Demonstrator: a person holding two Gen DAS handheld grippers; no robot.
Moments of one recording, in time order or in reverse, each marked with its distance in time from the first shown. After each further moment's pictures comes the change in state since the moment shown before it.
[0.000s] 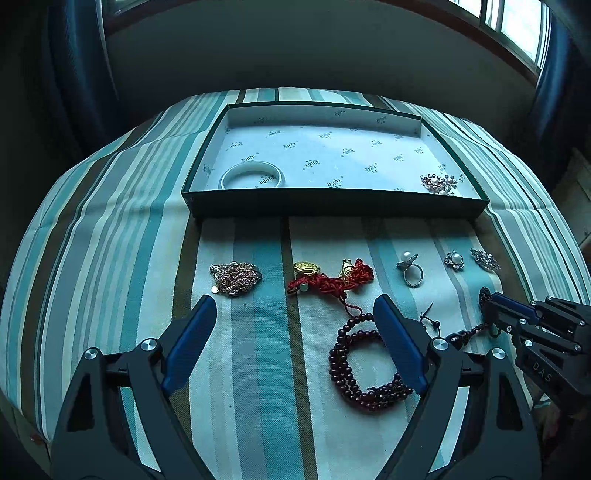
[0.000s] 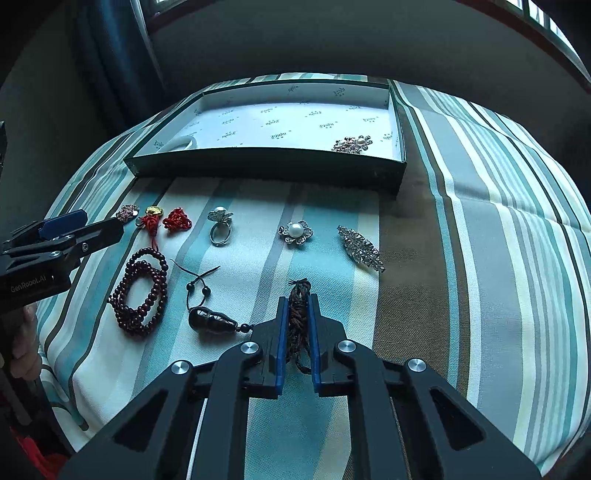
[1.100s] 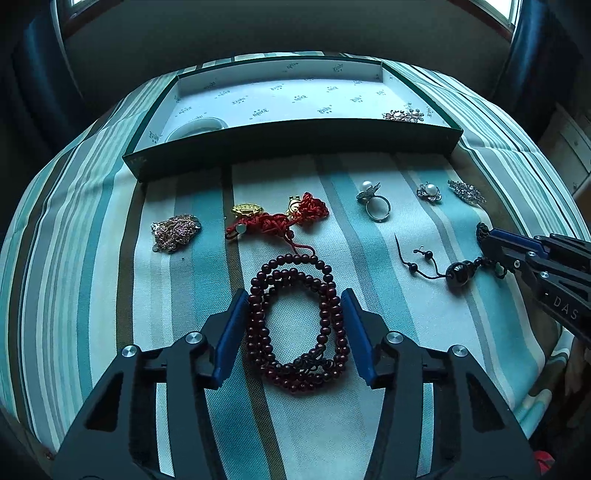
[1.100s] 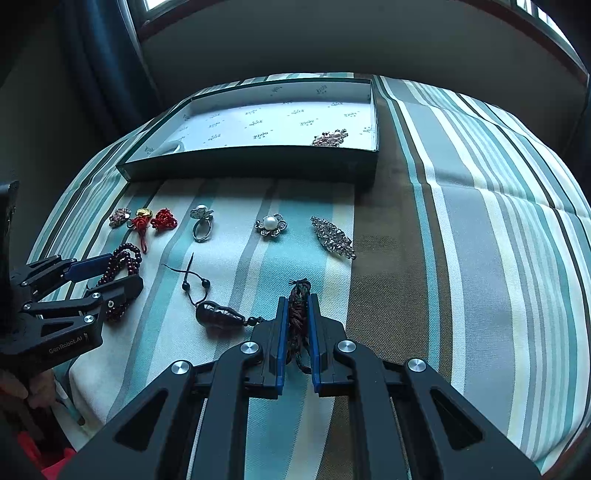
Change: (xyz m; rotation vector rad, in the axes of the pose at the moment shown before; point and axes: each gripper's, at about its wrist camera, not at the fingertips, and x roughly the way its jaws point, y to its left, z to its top) left arm 0.019 -0.030 -0.028 0.116 0.103 -0.054; right arm 0.001 -0.009 -0.007 0.026 -0.002 0.017
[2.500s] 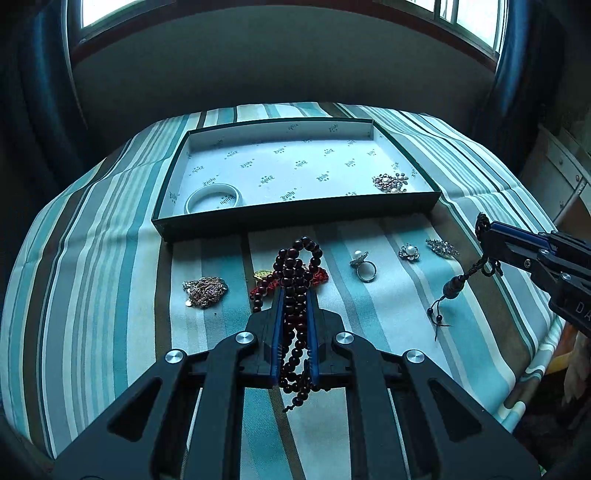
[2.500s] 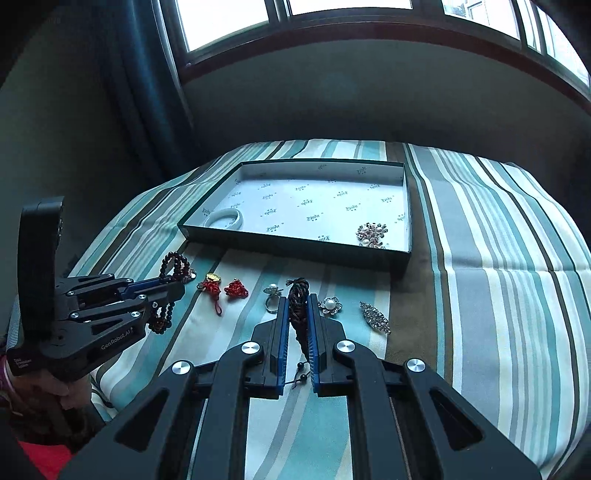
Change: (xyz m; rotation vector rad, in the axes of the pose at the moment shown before) left arm -0.047 0.012 0.024 0.004 -0.159 -0.027; right arm -0.062 0.027 0.029 -0.051 -0.211 0.096
